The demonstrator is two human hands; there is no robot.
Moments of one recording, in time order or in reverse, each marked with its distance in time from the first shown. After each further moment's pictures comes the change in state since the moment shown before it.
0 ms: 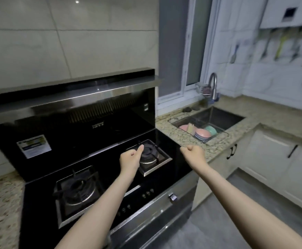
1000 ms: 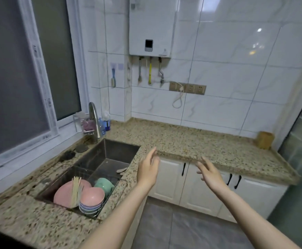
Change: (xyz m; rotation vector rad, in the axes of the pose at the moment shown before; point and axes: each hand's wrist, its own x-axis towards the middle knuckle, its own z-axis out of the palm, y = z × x) left_hand 0.070 0.112 0.615 -0.056 -0.887 0.402; right_hand 0.229 0.261 -0.374 0.085 0.506 0.460
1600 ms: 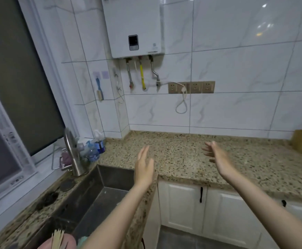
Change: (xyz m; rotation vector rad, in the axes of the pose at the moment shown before) left_hand 0.261 -0.067 0.076 0.166 0.043 0.099; right_hand 0.298 0.000 -0.005 0.259 0.105 -0.089
